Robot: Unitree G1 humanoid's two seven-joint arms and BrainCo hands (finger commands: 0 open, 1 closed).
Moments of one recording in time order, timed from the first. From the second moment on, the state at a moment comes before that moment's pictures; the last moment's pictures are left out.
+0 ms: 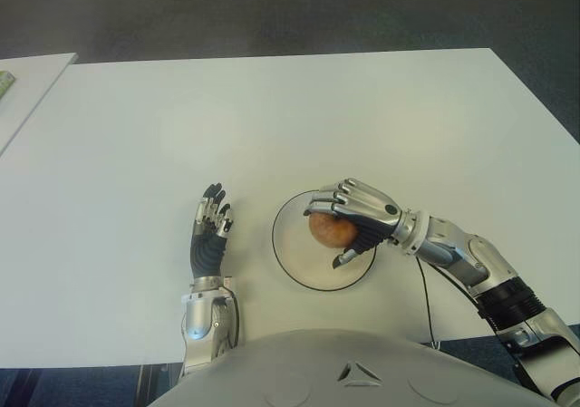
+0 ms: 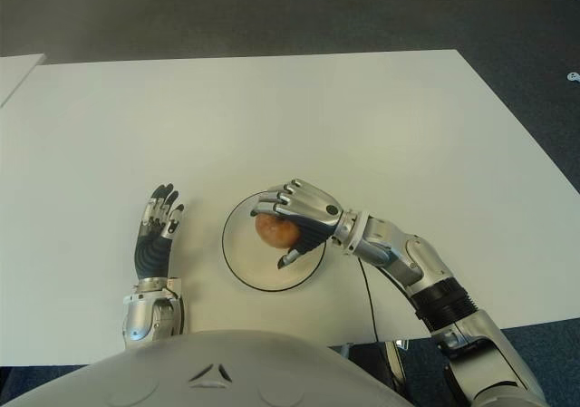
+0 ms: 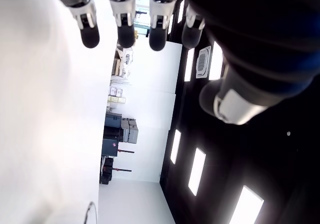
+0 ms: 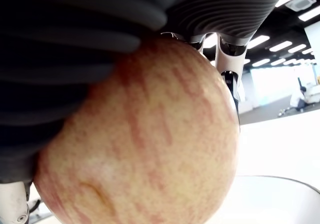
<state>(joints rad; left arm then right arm) 0.45 -0.09 -0.01 0.20 -0.17 -0.65 -0.06 -0.10 -0.63 0.41 0.01 -0.75 -0.78 -0.03</state>
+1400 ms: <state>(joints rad) 0.44 -0.09 -0.01 0.20 -0.18 -0.64 -0.06 -0.11 -0.62 0.42 0.10 -0.92 -0.84 -0.15</state>
